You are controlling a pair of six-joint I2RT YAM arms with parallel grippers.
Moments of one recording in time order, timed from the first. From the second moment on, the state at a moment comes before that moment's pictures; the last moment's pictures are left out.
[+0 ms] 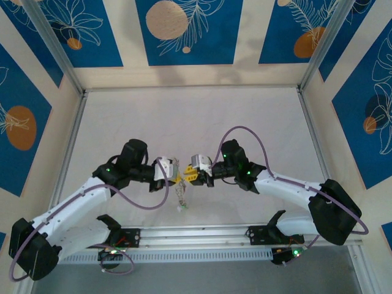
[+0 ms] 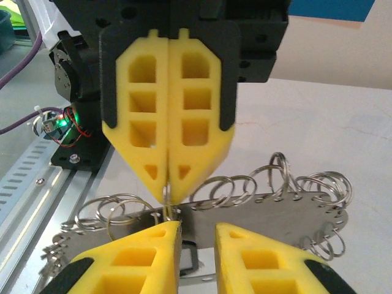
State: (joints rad) left arm -0.63 0.98 0.72 -0.45 0.74 0.68; right arm 0.77 1.26 0.61 0.27 -0.77 -0.38
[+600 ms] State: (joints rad) left arm -0.63 0.93 0.66 -0.29 0.76 0.54; right arm 0.76 1.22 0.57 0.28 -0.80 -0.39
